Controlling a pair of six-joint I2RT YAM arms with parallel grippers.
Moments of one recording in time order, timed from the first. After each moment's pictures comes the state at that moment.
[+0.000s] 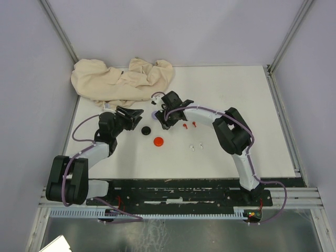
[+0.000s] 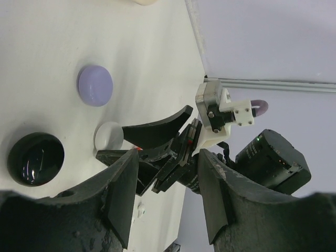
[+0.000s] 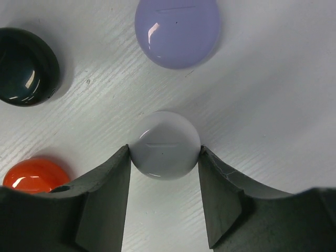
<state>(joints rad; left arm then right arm) -0.12 1.29 0.44 0.56 0.30 -1.27 0.73 2.19 1.64 -0.43 -0.12 -0.09</state>
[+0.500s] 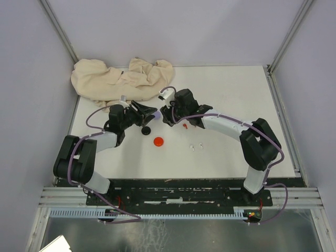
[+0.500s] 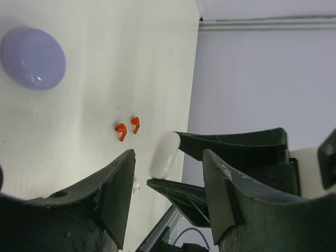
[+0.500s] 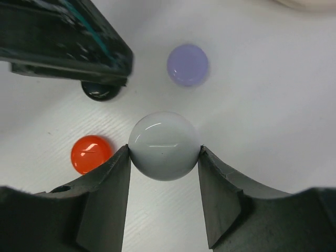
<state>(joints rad) -0.21 1.51 0.58 0.64 0.47 -1.25 0.72 1.83 1.29 -0.11 -0.16 -0.11</state>
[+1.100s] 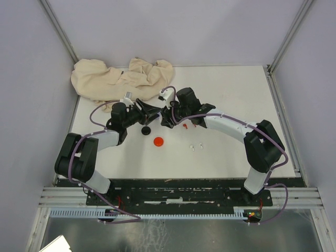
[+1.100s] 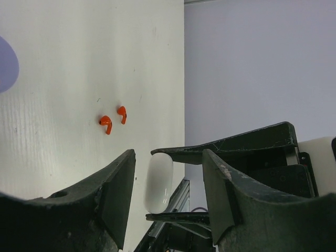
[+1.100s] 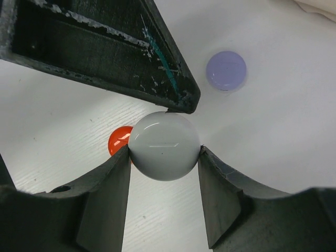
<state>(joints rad) -0.25 1.55 0.63 0.69 0.56 -1.19 0.71 1.77 1.29 -0.15 -0.33 -0.11</state>
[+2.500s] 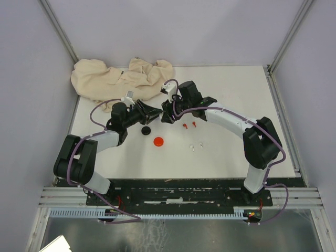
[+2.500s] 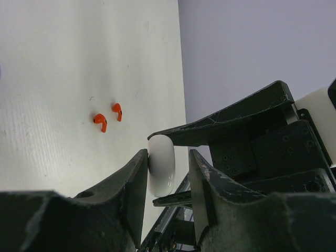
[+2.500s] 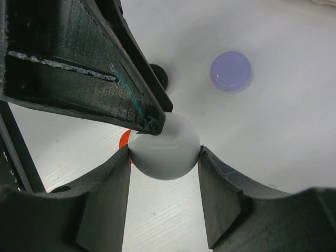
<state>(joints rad) -0.27 1.52 0.62 0.69 0.57 -1.15 0.66 1.81 1.40 -0.24 -0.44 -0.04</state>
